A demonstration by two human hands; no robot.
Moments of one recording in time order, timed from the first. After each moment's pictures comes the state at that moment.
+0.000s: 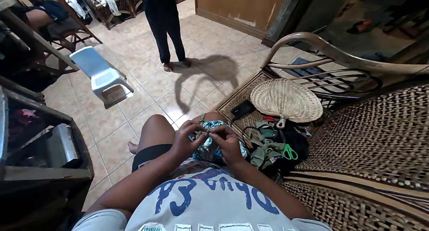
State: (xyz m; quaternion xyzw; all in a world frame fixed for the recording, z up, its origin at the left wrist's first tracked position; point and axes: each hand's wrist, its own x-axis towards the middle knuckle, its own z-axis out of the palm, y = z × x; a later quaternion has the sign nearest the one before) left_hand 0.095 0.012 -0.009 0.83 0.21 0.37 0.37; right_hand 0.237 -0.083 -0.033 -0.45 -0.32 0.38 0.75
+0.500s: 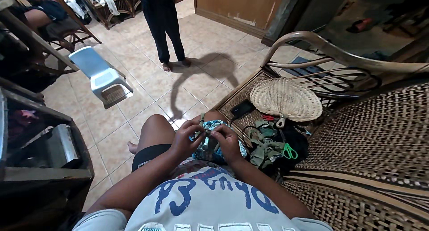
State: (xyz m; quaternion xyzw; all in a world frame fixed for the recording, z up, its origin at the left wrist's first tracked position) left_hand 0.092 0.015 -0.009 0.87 0.20 0.34 0.31; right_hand 0.244 -0.080 -0.038 -0.55 -0.39 0.30 0.67
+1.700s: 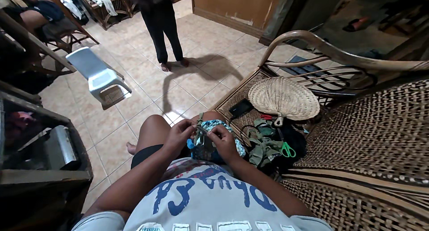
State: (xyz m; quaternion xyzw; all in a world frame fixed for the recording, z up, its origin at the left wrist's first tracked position) left_hand 0.092 0.020 0.013 0.63 0.35 0.26 0.65; right_hand 0.245 -0.079 -0.040 -0.58 -0.42 0.31 0.62
